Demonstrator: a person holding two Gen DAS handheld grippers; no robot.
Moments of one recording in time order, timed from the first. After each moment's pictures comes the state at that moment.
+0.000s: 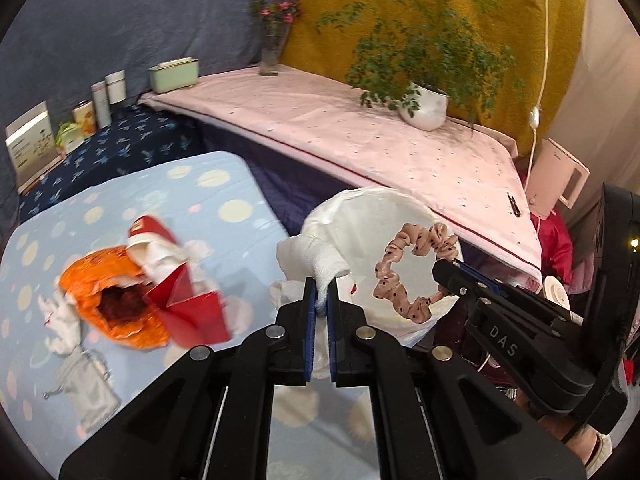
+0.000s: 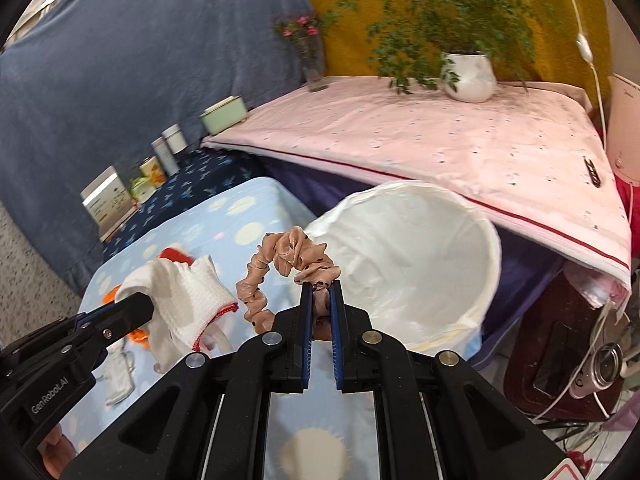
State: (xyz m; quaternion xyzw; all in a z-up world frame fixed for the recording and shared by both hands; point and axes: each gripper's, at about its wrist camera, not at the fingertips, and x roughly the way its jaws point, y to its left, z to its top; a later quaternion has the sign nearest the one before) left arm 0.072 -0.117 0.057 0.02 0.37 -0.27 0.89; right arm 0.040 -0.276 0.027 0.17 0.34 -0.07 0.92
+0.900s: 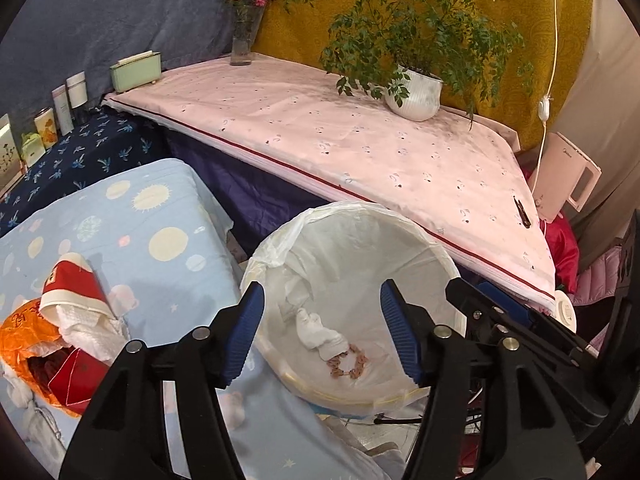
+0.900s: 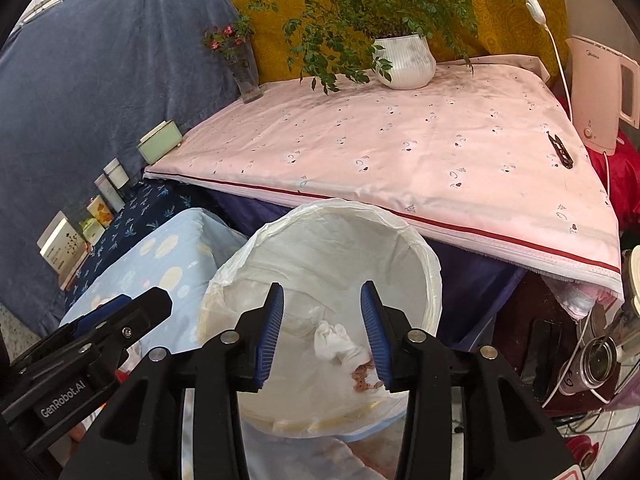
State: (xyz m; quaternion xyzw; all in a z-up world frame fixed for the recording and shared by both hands) left arm 0.138 -0.197 0.031 0.03 0.39 -0.28 0.88; right arm 0.074 -0.352 0.006 0.21 0.34 -0.15 0.90
